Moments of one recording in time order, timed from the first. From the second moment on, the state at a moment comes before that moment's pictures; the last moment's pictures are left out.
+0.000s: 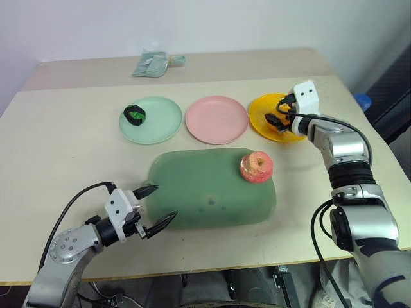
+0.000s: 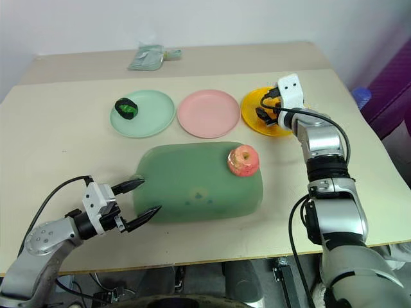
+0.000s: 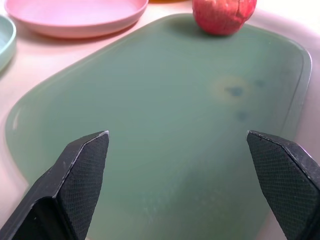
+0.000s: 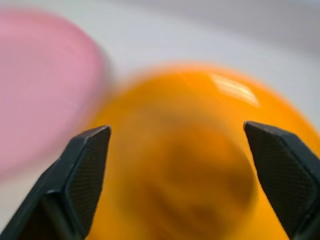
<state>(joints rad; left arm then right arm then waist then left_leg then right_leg) 0.31 0.58 0.10 -0.47 -0.37 0.17 -0.80 -0.81 -0.57 -0.04 0.34 0.24 0.49 0.65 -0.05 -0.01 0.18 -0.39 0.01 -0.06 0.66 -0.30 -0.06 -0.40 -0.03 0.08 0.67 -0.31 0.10</state>
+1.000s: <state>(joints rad) 0.24 0.58 0.16 -0.50 -0.41 0.29 -0.69 -0.83 -0.32 0.08 0.24 0.21 0.60 0.57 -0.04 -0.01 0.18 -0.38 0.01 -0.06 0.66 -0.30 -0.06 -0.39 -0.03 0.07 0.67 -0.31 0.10</state>
